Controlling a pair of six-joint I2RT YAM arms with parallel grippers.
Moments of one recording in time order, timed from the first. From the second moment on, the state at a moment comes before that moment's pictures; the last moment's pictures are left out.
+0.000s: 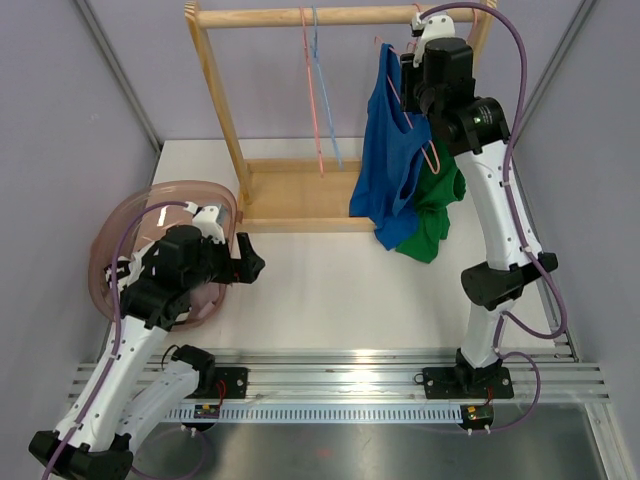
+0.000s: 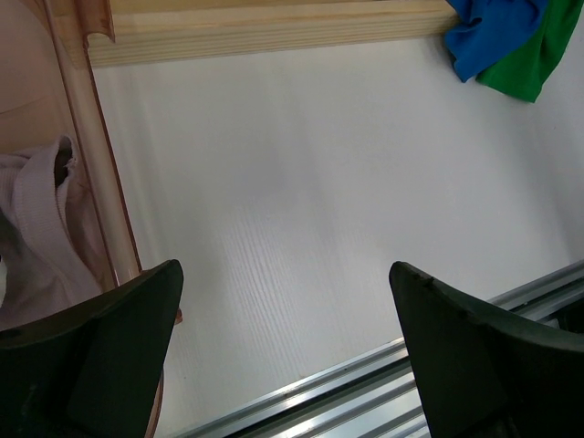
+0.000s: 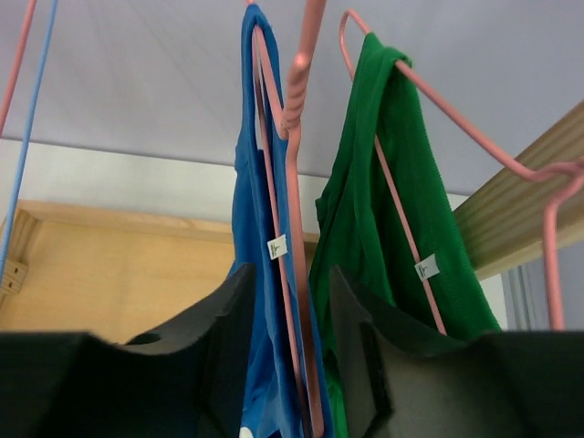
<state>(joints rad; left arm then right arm) -0.35 0.71 0.84 -0.71 0.14 -0.31 0.42 1.89 2.52 -0.89 0.34 0.01</state>
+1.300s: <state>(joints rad) -0.35 0.61 0.84 -0.71 0.13 -0.33 0.40 1.23 1.82 -0.87 -0.02 0.19</state>
